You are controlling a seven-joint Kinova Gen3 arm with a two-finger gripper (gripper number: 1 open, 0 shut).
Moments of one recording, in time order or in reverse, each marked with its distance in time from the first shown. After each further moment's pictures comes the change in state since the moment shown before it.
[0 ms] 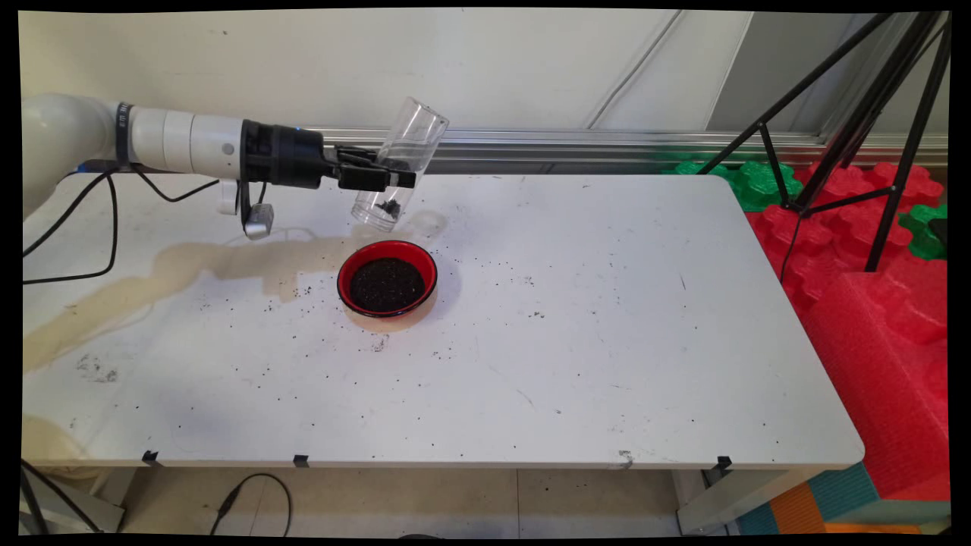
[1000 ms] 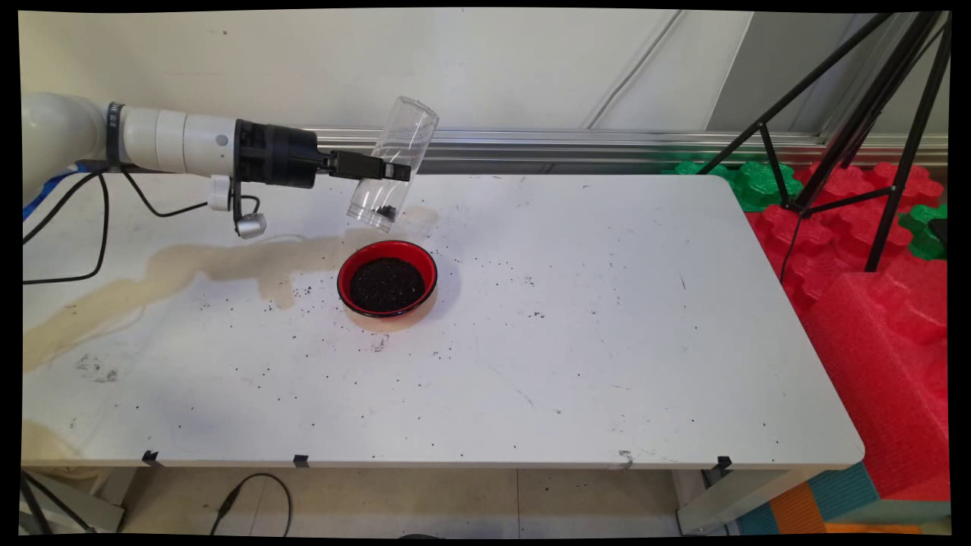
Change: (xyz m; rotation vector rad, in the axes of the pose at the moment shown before) arm 0.000 -0.001 -0.008 -0.026 0.000 -0.276
